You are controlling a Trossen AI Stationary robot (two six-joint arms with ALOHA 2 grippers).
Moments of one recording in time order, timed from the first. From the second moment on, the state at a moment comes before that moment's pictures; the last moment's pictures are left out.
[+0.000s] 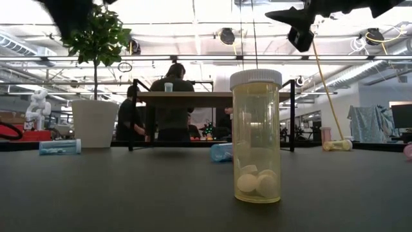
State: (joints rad) left arm -0.34 1.50 1.44 -1.45 -0.06 -1.36; right arm 0.13 0.97 0.57 0.20 -0.01 0.65
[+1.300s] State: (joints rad) left arm -0.72 1.47 0.73 -0.59 0.13 -2.03; right arm 0.41 1.29 0.65 0.20 0.42 1.14
